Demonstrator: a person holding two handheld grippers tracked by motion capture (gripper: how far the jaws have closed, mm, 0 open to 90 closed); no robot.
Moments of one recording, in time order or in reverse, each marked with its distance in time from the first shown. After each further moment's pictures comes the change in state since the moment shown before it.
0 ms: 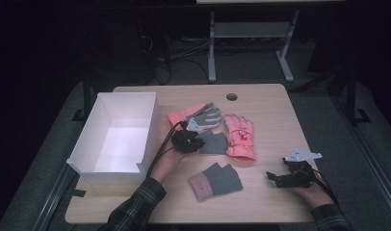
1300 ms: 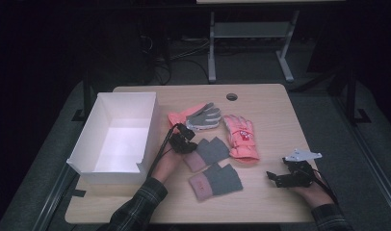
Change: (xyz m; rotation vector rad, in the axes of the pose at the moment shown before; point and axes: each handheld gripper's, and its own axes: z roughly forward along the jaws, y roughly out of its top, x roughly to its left) left arm 0.001 -0.015 0.006 0.131 0.064 -0.104; right arm -0.001 0.000 0.000 -0.002 -0.001 0.002
